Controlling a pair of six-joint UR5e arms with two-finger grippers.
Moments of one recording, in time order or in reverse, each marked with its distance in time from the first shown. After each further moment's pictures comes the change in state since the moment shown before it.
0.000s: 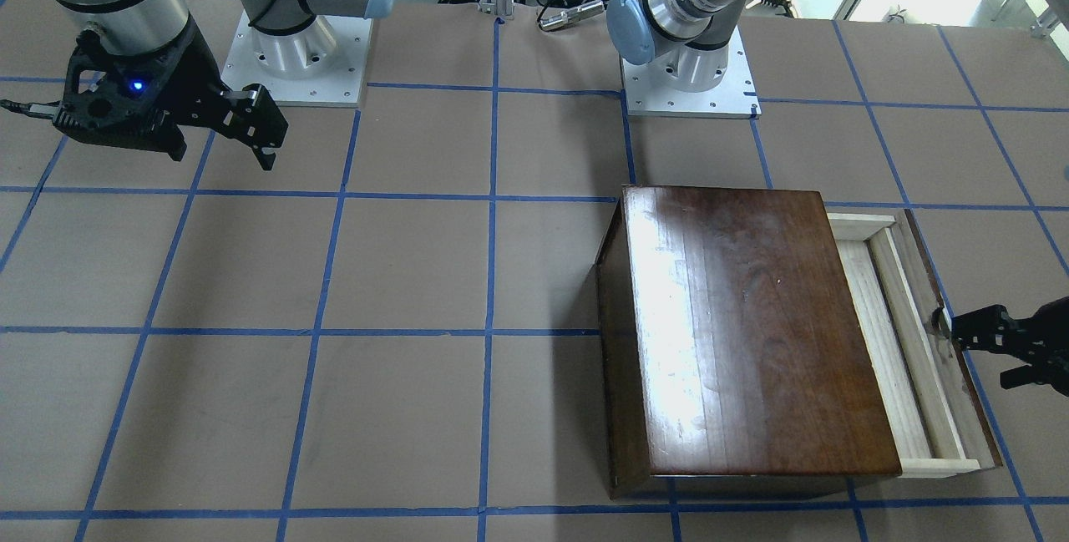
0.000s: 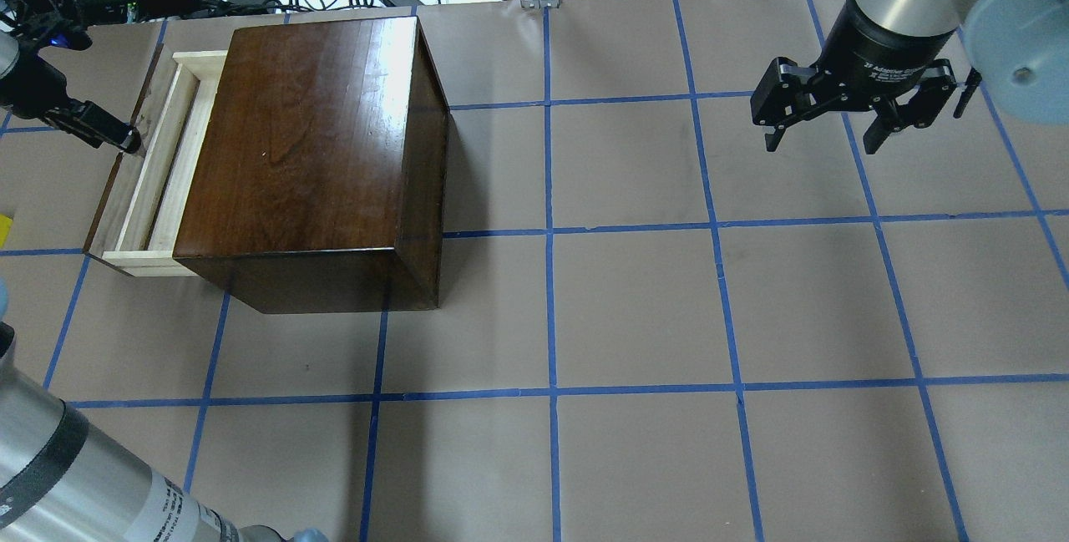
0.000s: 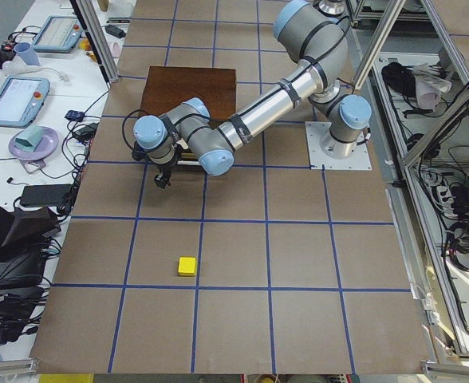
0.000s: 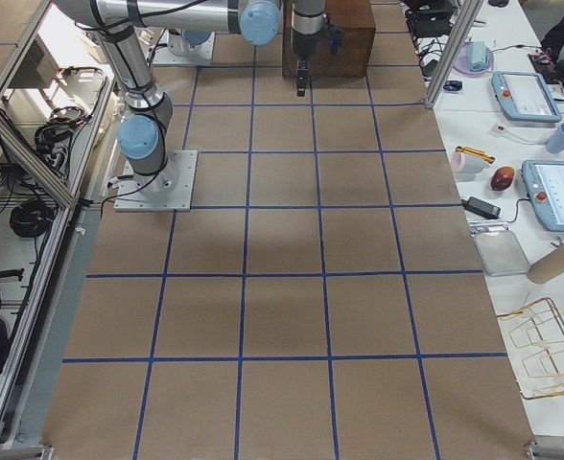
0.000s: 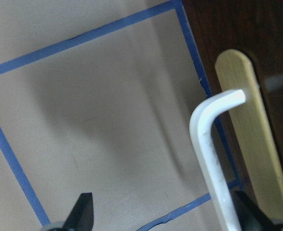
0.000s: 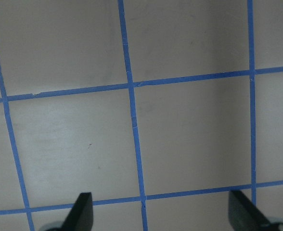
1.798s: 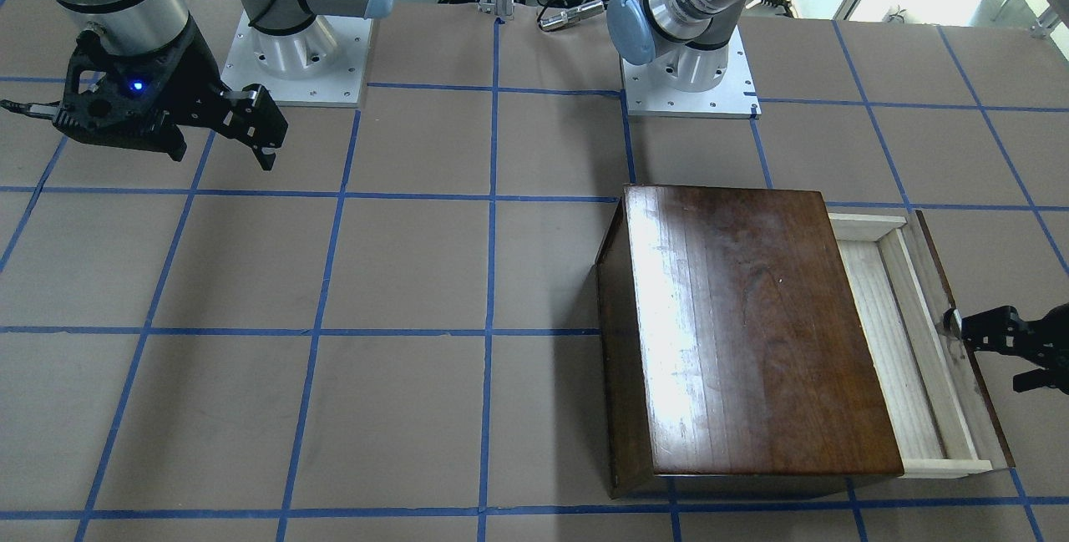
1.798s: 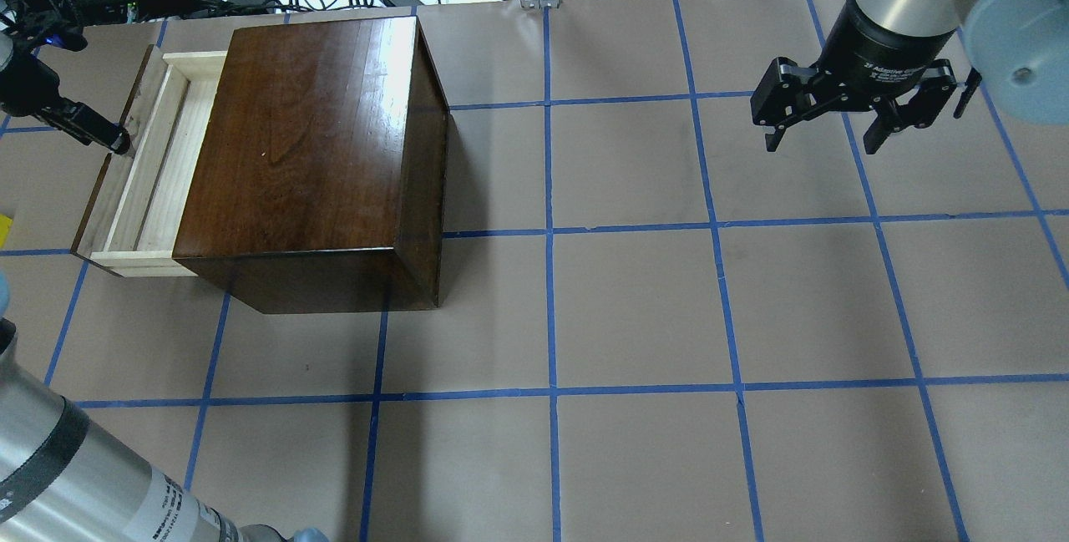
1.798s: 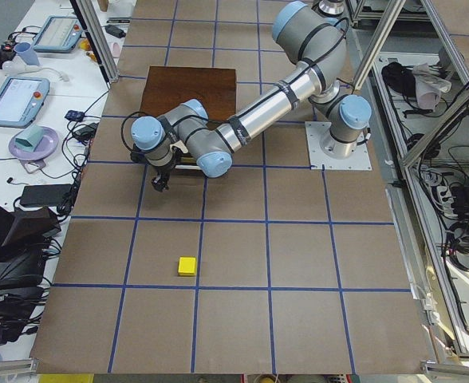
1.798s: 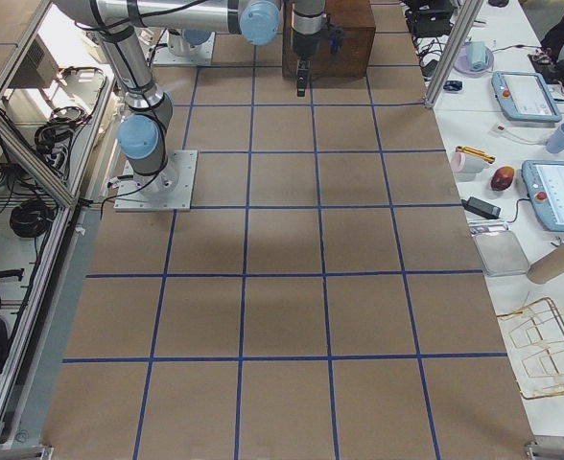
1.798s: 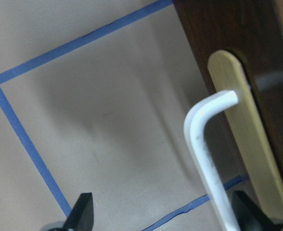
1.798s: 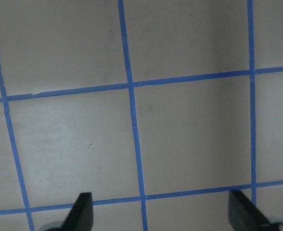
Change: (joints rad) left arm 0.003 -0.014 0.024 0.004 0.031 0.044; right arm 0.000 0.000 0.001 0.000 0.000 0.000
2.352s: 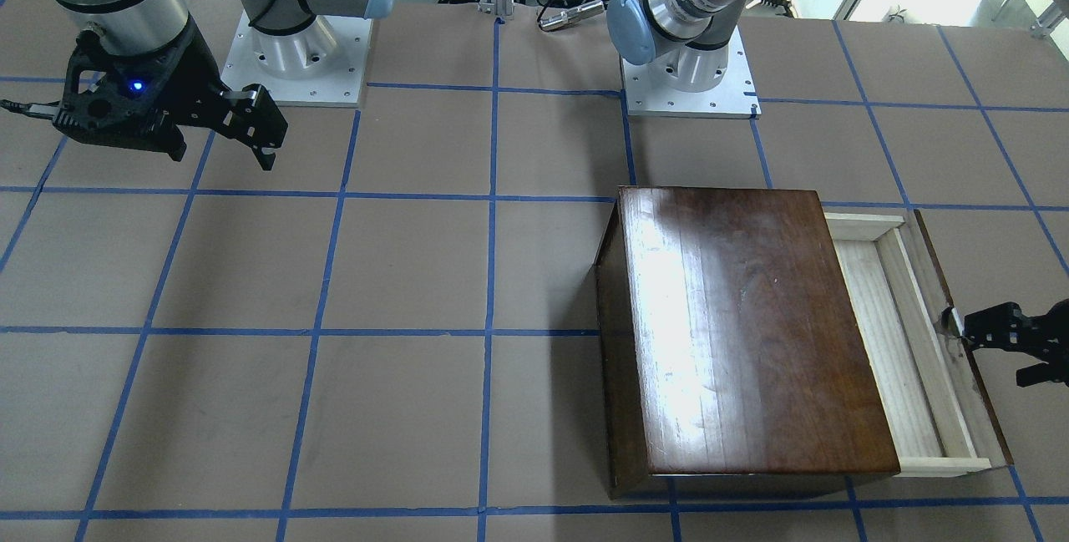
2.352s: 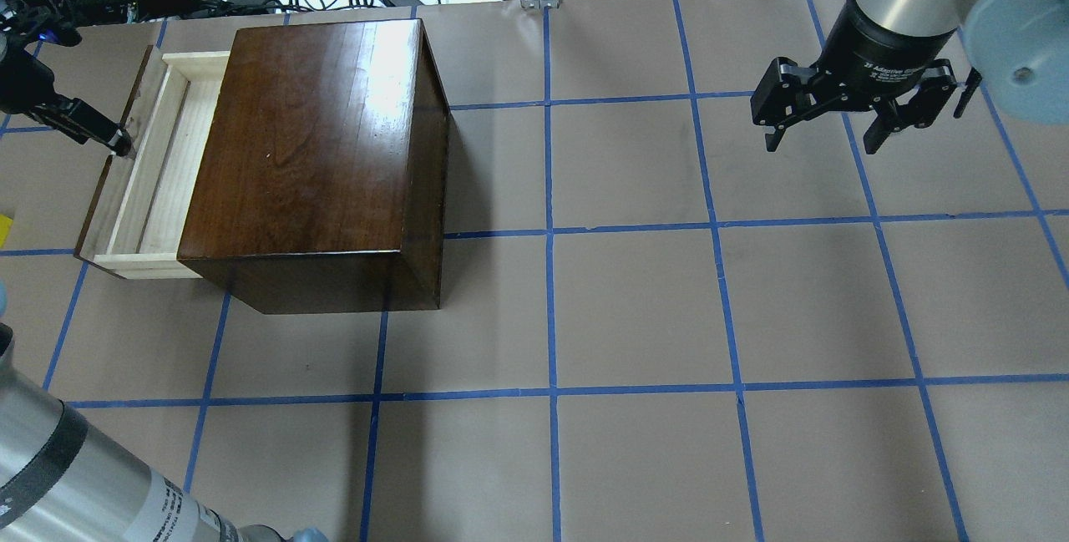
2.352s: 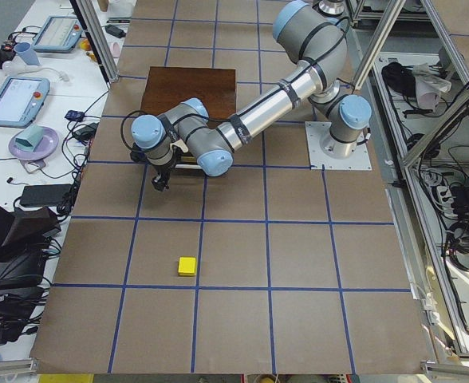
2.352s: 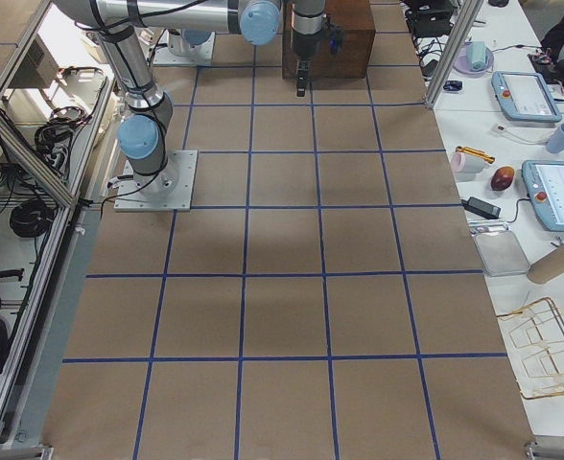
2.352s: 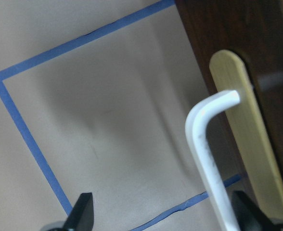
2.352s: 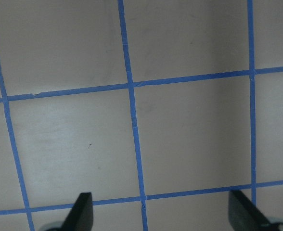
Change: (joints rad) left arm 0.000 0.019 -0.003 -0.015 -0.002 -0.044; right arm 0.000 0.000 -0.001 0.000 0.000 0.000
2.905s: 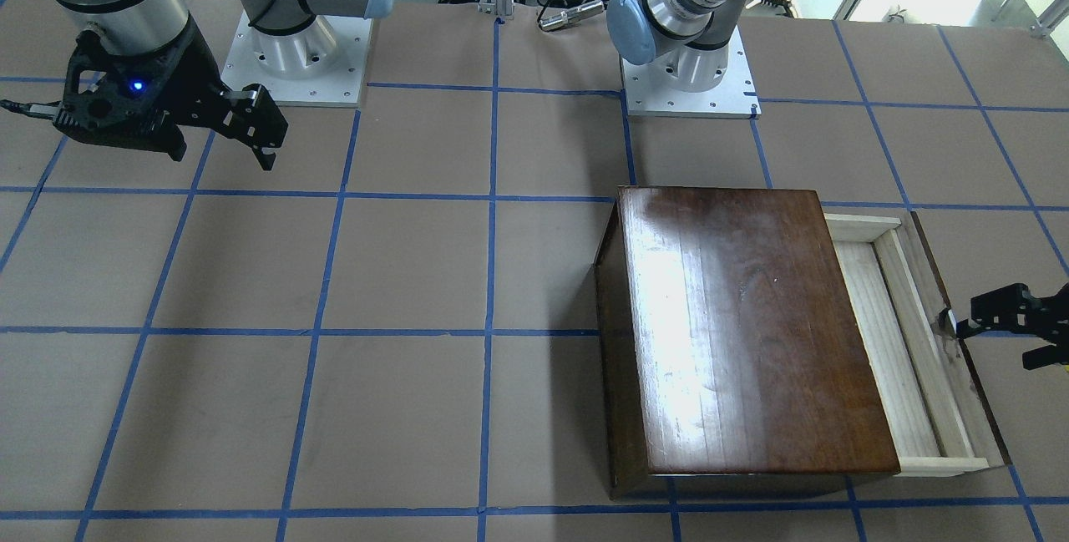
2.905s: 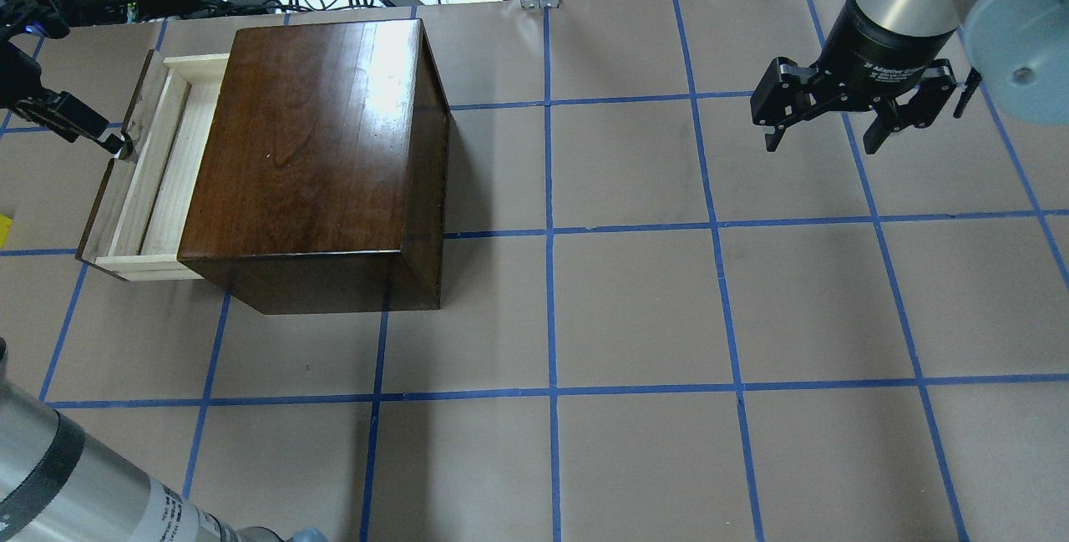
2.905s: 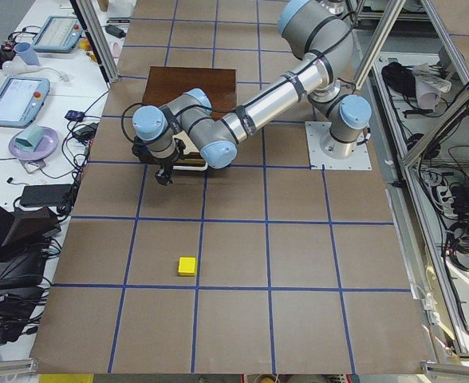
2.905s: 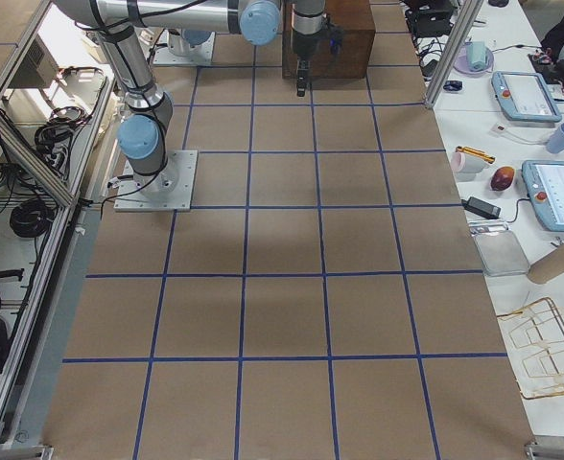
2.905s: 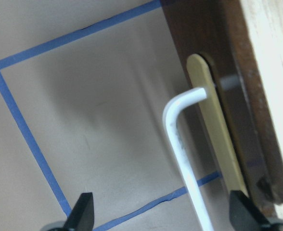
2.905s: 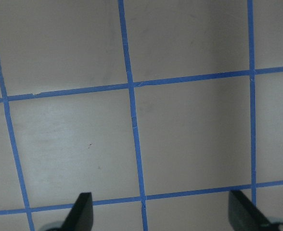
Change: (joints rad) left arm 0.006 0.049 0.003 -0.060 0.004 -0.012; right arm 0.000 0.000 0.000 0.000 0.000 0.000
